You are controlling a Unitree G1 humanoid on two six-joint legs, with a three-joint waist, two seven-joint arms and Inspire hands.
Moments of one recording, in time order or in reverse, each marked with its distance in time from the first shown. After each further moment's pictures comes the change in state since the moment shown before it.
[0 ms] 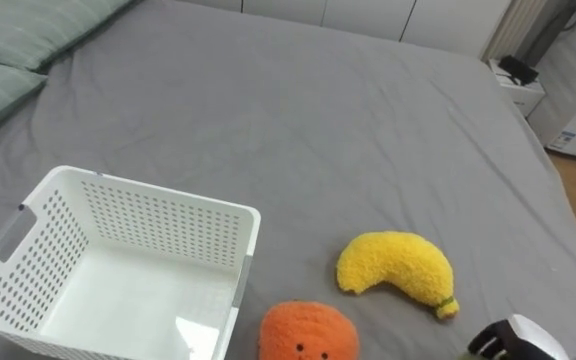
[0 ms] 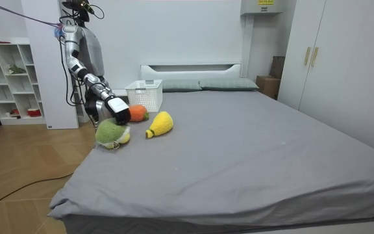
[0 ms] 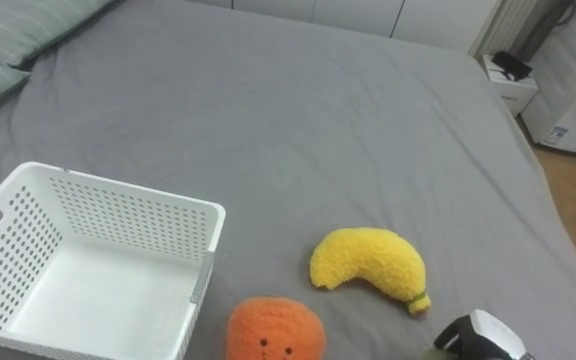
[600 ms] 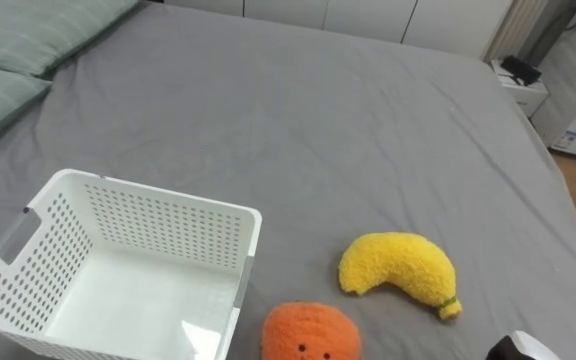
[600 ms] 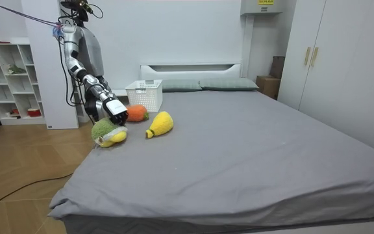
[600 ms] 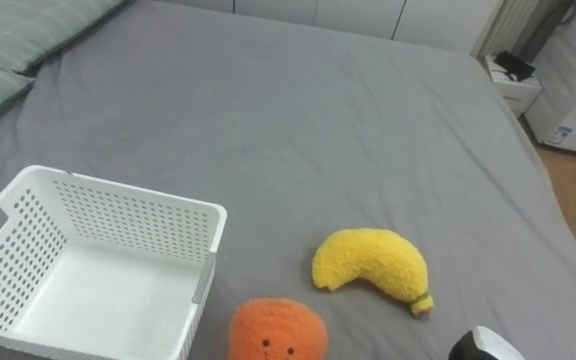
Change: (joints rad) left arm 0.002 0.000 0.000 -0.010 0.000 0.000 0.000; right arm 0.000 -0.001 -0.001 0.029 -0.001 -0.002 0.006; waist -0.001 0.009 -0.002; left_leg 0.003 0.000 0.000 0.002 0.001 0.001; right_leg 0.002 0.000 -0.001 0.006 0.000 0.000
